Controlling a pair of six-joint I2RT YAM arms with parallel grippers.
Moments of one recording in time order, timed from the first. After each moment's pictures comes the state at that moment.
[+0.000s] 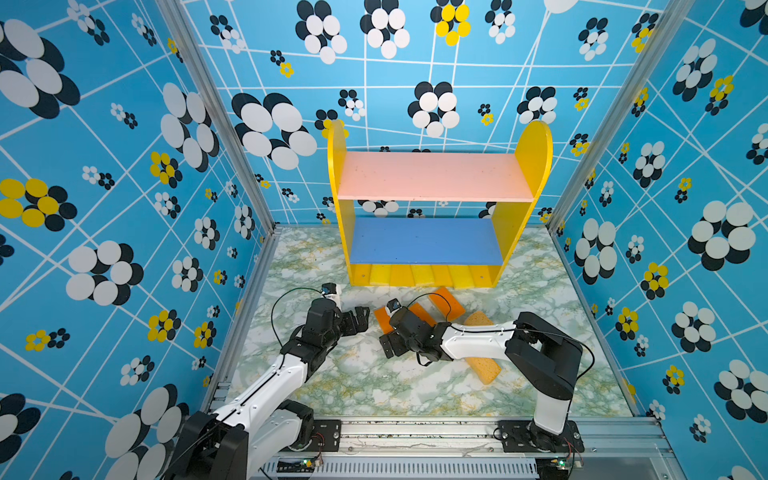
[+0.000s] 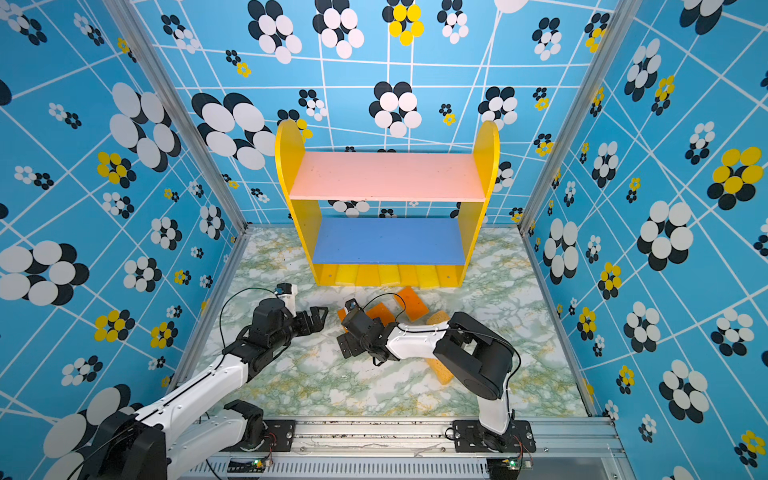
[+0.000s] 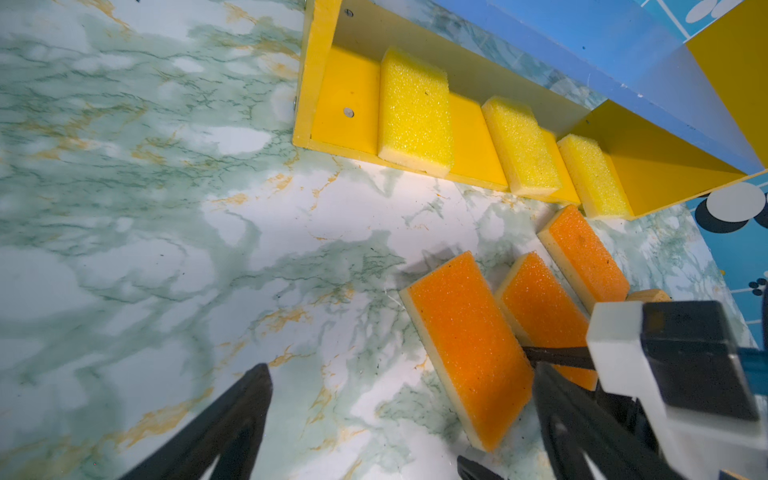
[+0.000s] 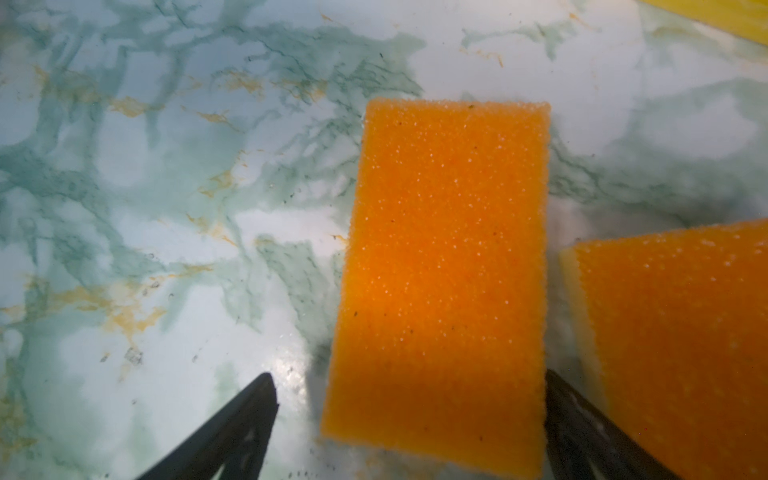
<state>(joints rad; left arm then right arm) -0.33 1.04 0.42 0.03 0.11 -0.50 1.02 1.89 1.03 -0.03 0.20 0.41</state>
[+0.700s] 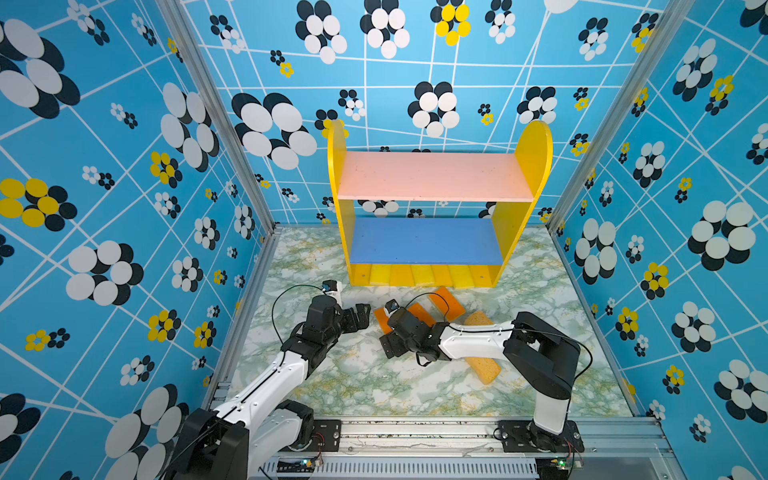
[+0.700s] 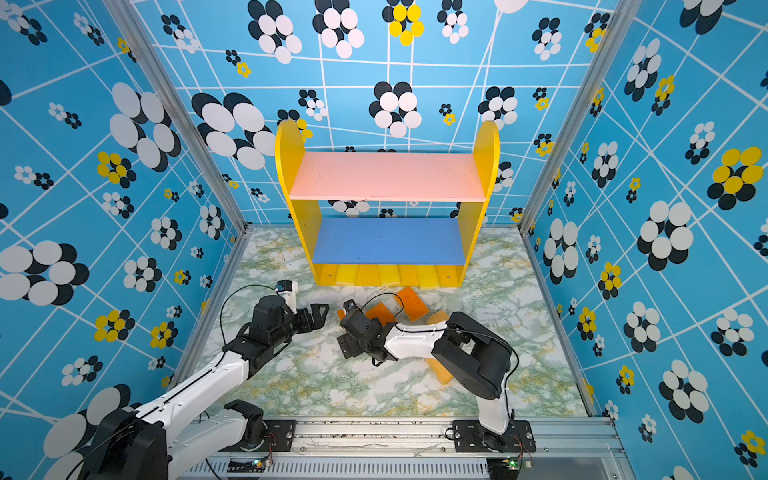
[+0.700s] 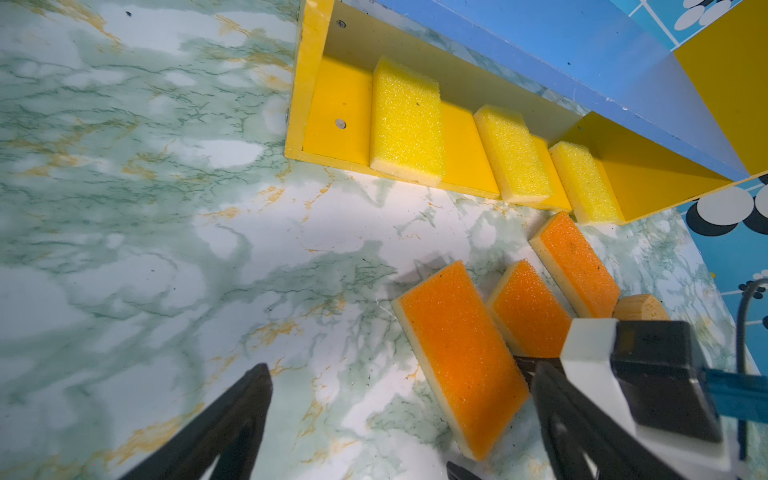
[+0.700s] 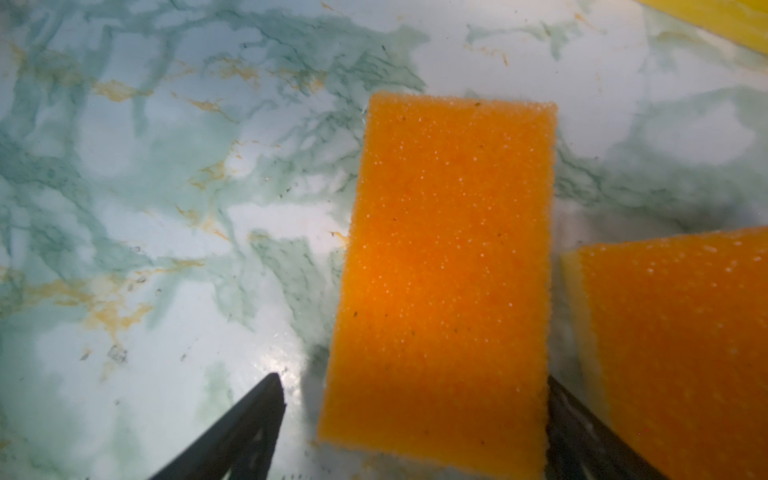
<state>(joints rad) -0.33 1.04 0.45 0.02 0.11 -0.50 1.03 1.89 1.04 -0.06 0.21 0.38</state>
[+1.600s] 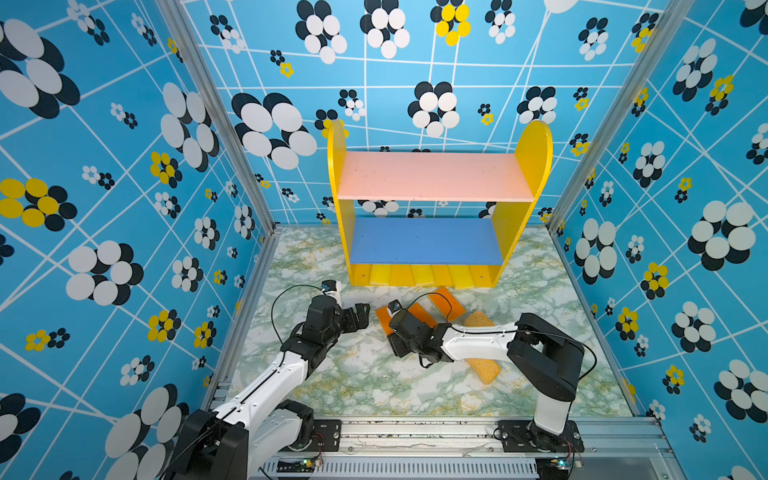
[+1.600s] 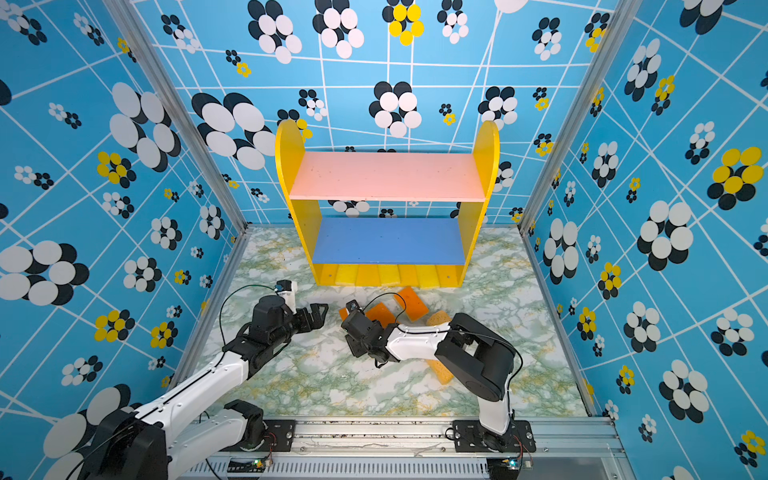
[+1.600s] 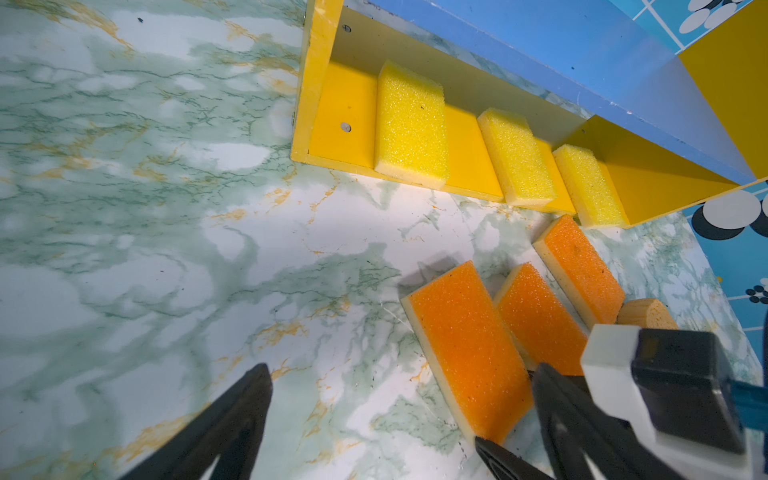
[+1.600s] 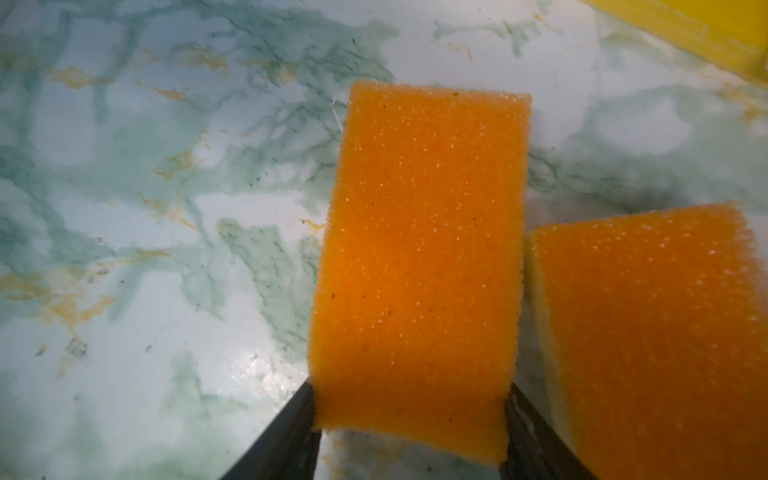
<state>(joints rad) -0.33 1.04 0.45 0.02 0.10 -0.50 1.03 1.87 1.02 -0.08 0.27 0.38</state>
